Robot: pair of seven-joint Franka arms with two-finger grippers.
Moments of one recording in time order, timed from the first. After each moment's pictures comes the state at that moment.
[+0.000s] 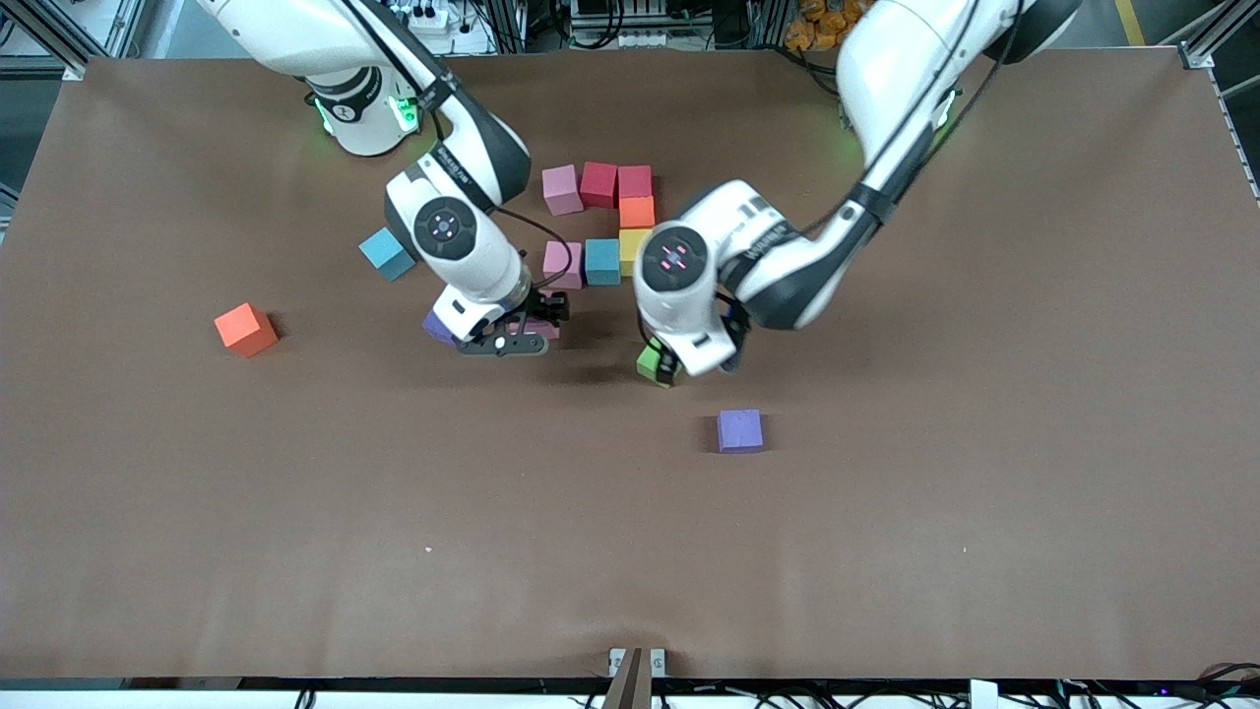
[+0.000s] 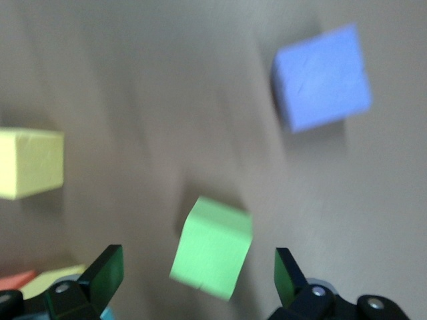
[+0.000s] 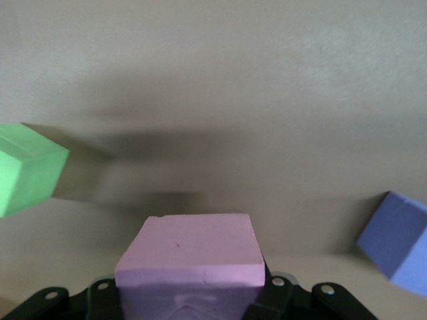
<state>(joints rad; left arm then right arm) -0.35 0.72 -0.43 -1.40 0.25 1.94 -2.14 0.24 0.39 0.41 -2.00 -0.02 2.37 0.68</state>
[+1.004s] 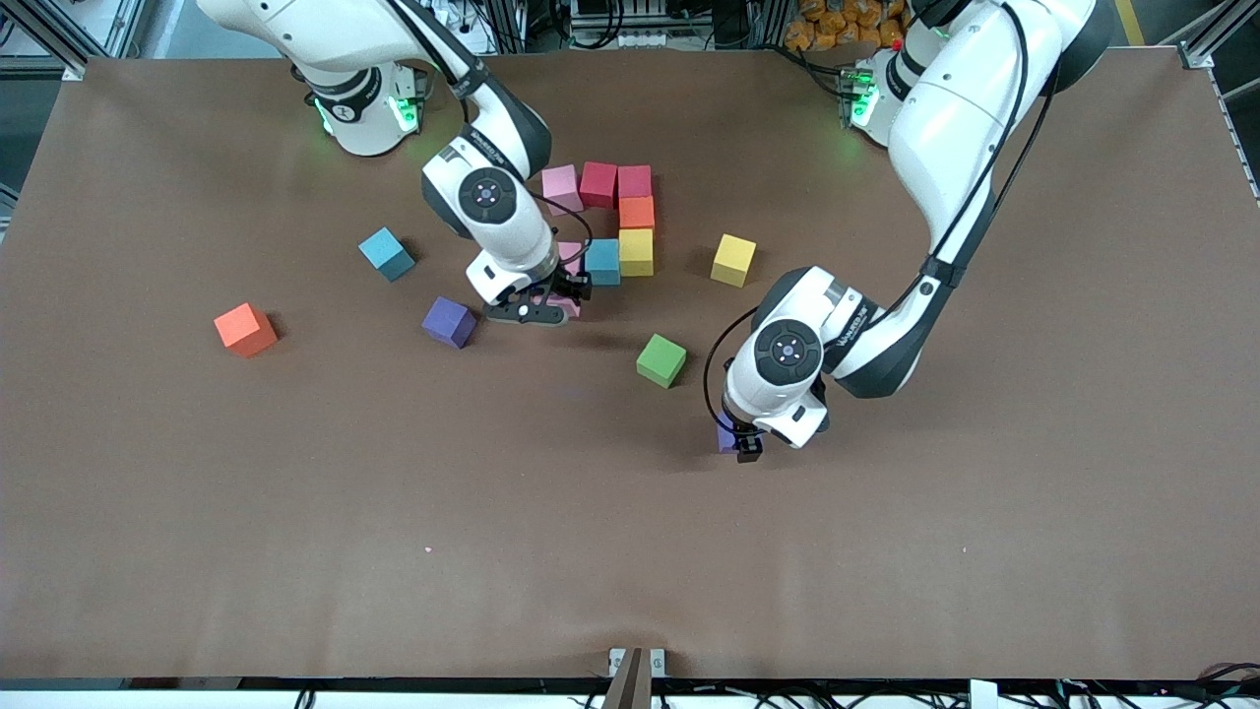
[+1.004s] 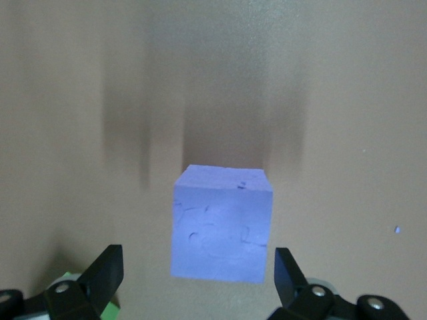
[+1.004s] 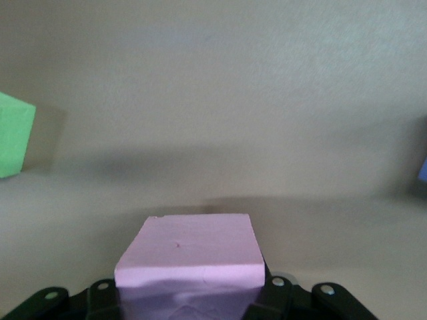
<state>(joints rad) -0.27 0.81 -0.34 -1.41 0.25 2.18 -2.33 0.34 0.40 0.40 -2.14 -0.09 2.53 0.93</state>
